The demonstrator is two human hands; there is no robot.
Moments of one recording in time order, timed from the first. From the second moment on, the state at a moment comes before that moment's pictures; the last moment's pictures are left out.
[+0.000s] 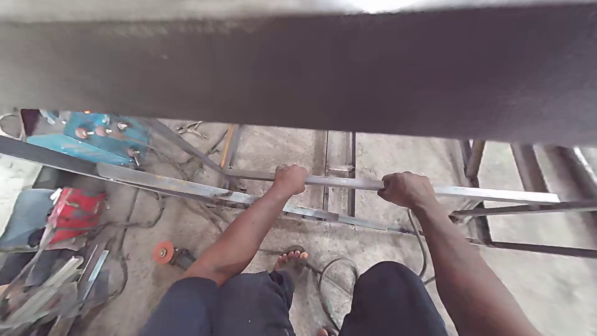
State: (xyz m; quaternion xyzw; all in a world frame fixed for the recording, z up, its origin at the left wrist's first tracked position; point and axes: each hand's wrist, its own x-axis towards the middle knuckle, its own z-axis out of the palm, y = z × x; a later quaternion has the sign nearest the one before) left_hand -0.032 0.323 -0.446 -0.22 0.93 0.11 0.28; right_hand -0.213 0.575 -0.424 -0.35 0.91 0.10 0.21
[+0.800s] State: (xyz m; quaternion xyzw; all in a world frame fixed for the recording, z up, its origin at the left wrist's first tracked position) left_hand -0.046 0.313 -0.482 -0.18 0.93 0.01 0.31; right_hand -0.232 0.604 -0.475 -0.42 0.89 -0.02 0.14
